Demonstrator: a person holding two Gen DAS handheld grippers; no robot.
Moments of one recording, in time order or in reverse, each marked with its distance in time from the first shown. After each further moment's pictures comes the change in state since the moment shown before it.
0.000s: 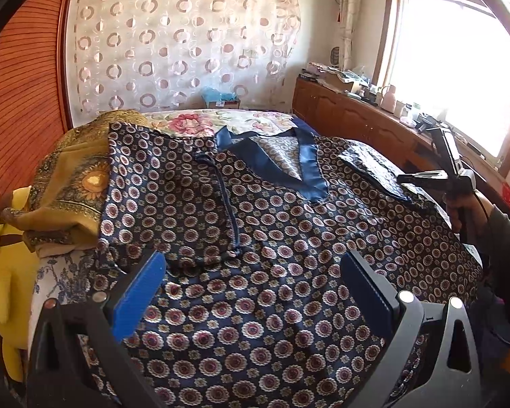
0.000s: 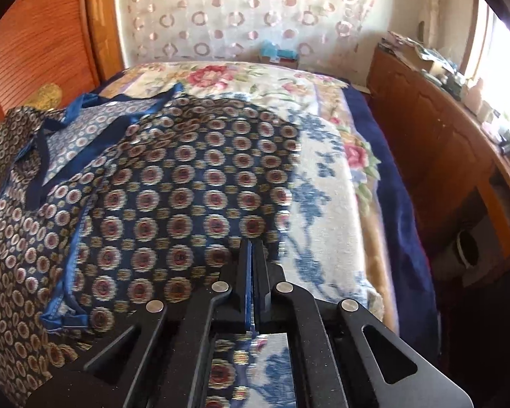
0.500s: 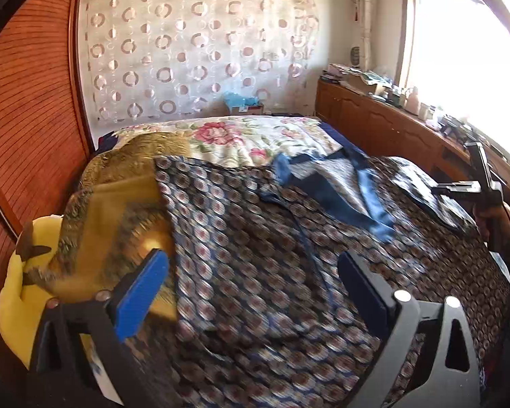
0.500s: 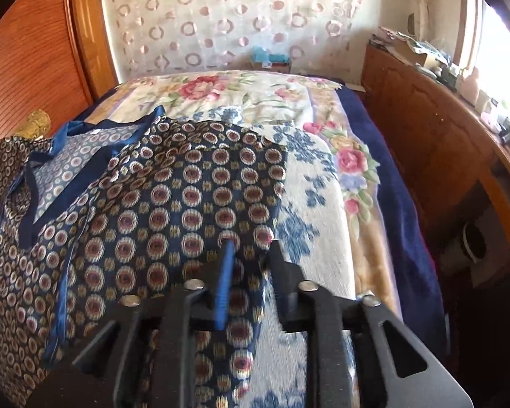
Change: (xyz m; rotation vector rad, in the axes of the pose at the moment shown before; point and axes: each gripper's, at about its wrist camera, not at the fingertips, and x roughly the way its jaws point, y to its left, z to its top) left arm 0.033 0.076 0.062 0.010 0.005 0.089; right arm 0.018 -0.014 0.029 0.051 -0.017 0.027
